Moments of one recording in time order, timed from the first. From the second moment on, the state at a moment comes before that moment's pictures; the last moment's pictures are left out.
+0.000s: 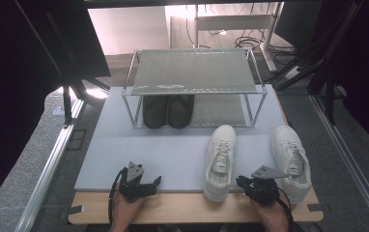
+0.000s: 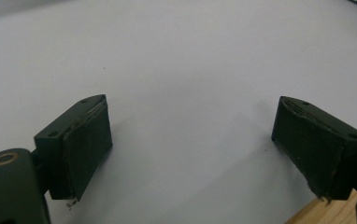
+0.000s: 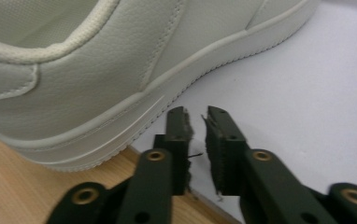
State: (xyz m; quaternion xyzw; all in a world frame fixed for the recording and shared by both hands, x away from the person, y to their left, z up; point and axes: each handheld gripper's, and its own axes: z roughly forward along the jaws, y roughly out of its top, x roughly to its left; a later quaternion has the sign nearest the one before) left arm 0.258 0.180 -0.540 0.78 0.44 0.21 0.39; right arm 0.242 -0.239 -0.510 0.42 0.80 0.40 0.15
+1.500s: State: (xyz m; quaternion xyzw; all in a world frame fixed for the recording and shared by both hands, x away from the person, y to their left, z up) left arm 0.257 0.179 -0.540 0.78 0.45 0.21 0.39; right arm 0.255 -0.198 -0.457 0.35 0.84 0.41 0.09
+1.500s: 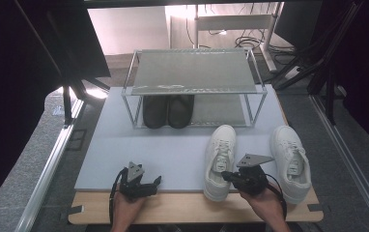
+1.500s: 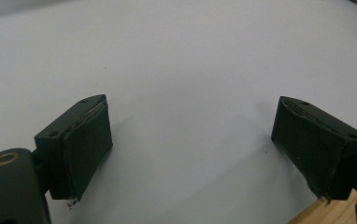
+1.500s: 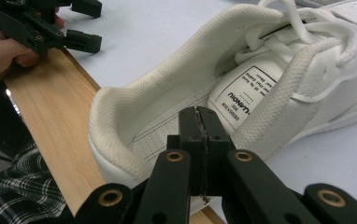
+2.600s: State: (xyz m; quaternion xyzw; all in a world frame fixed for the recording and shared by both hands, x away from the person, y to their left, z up) left arm 0.257 0.178 -0.540 0.78 0.45 0.21 0.39; right arm 0.269 -0.249 -0.452 0.37 0.84 0.38 0.10
